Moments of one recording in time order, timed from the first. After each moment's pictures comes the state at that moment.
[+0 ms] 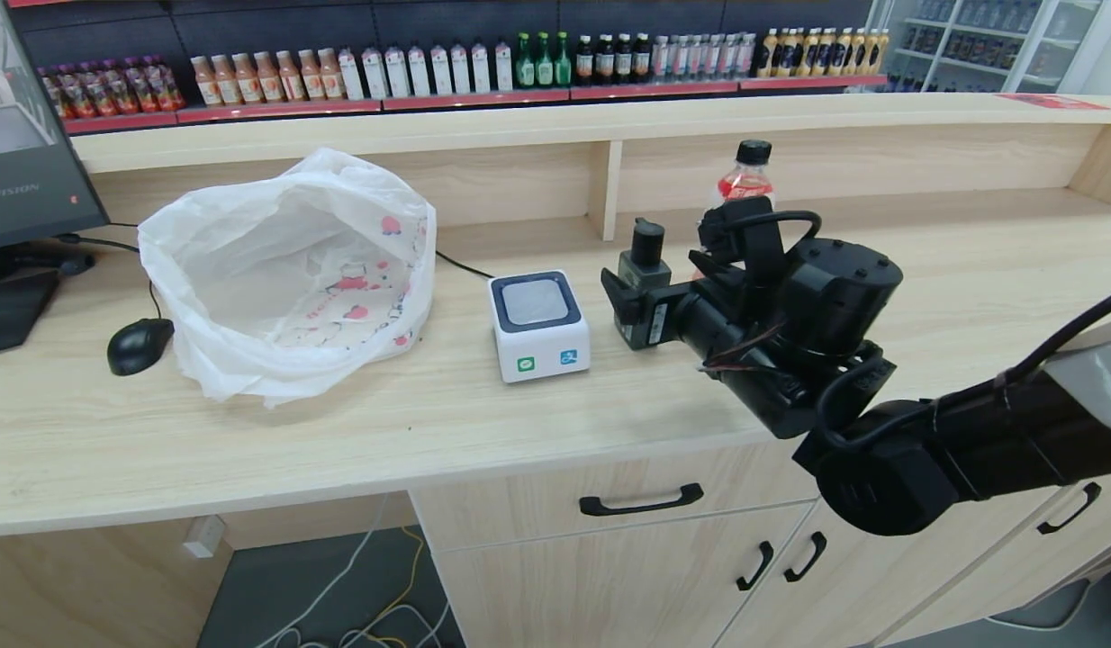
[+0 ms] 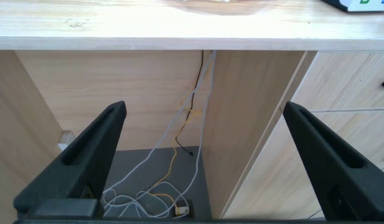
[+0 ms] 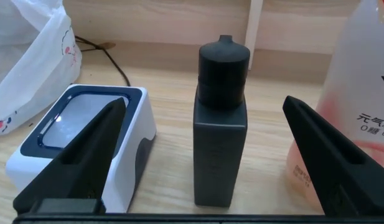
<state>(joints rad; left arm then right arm) 0.00 0.00 0.00 0.00 0.00 0.00 0.60 1.99 -1.04 -1.14 -0.24 -0.10</state>
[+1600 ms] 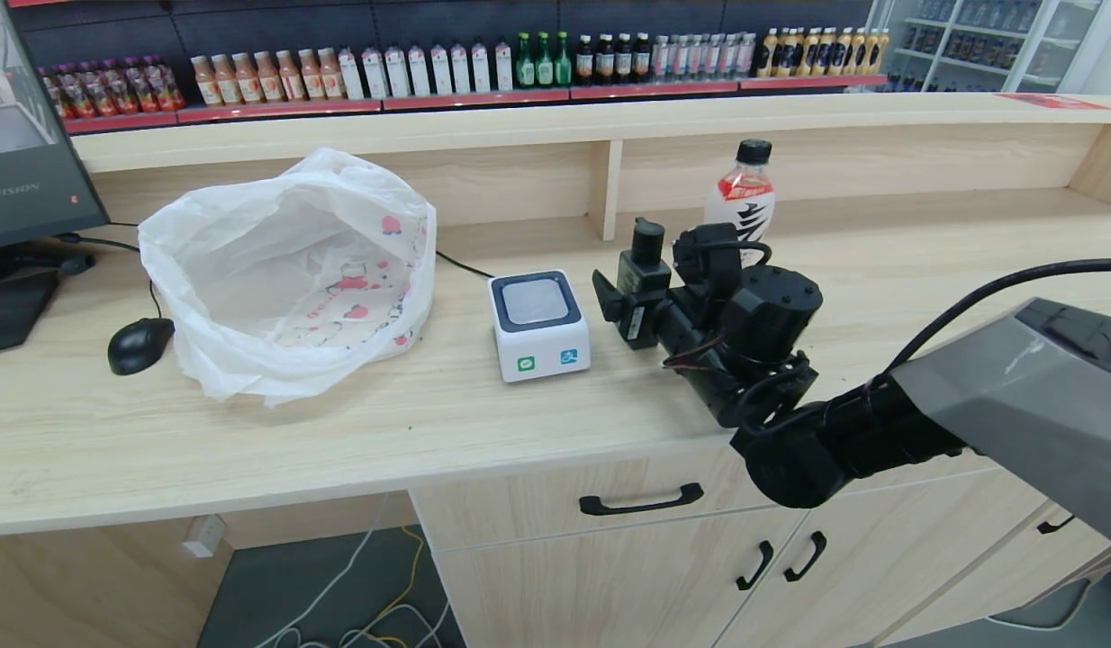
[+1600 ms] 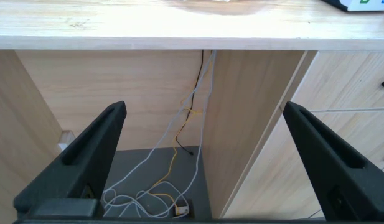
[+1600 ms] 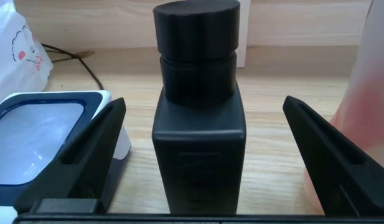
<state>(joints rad) 0.00 0.00 0.00 0.00 0.00 0.00 0.55 2.19 -1.20 -1.24 -0.24 -0.05</state>
